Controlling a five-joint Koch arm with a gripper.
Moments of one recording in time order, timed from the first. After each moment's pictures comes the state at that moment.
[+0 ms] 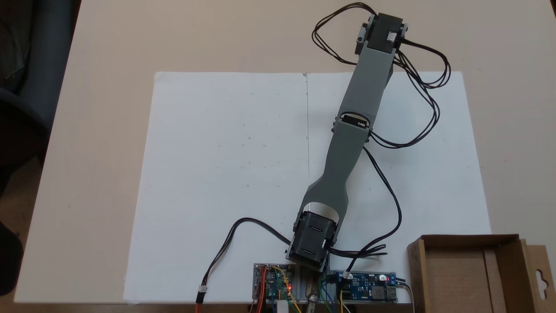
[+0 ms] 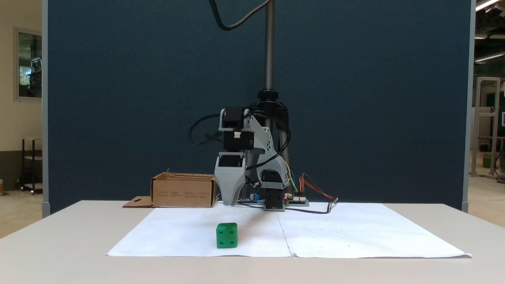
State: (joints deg) arm 20.0 40.5 16.9 80.2 -17.4
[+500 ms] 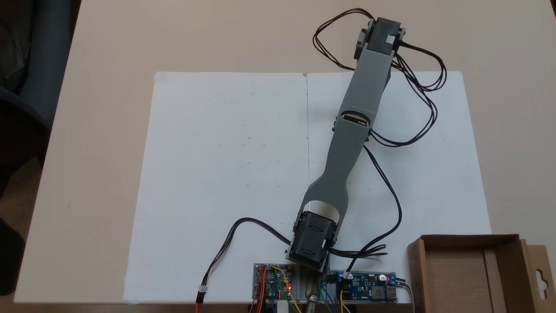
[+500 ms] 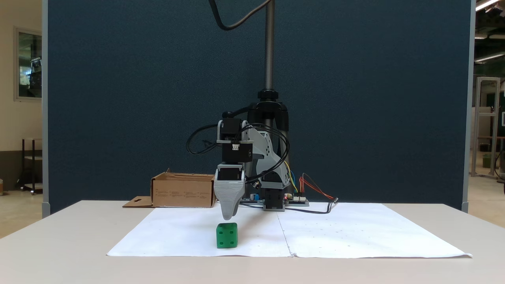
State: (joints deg) arm 20.0 36.7 16.8 80.2 -17.4
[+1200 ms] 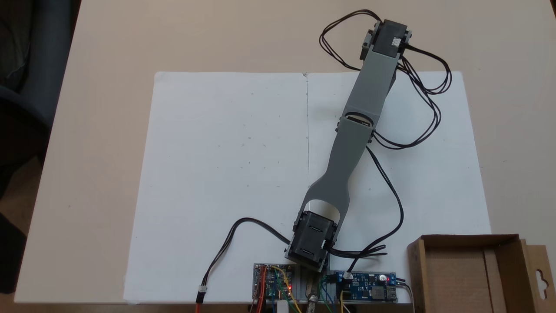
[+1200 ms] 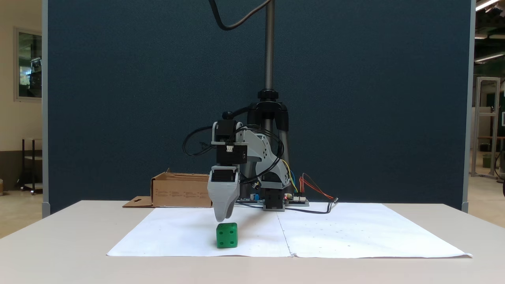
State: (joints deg) arm 22.0 34.2 13.4 80.2 -17.4
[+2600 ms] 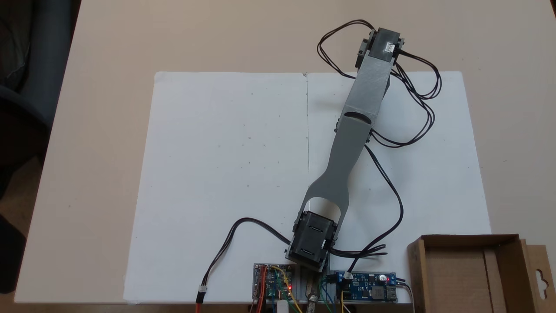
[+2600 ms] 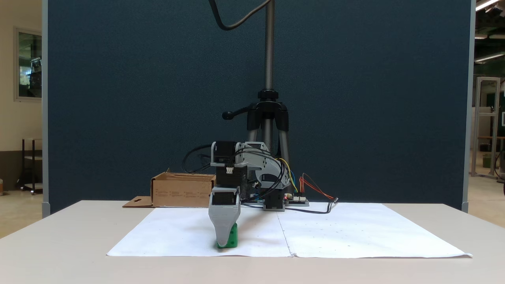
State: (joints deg) arm 20.9 26.9 13.5 77.6 -17.6
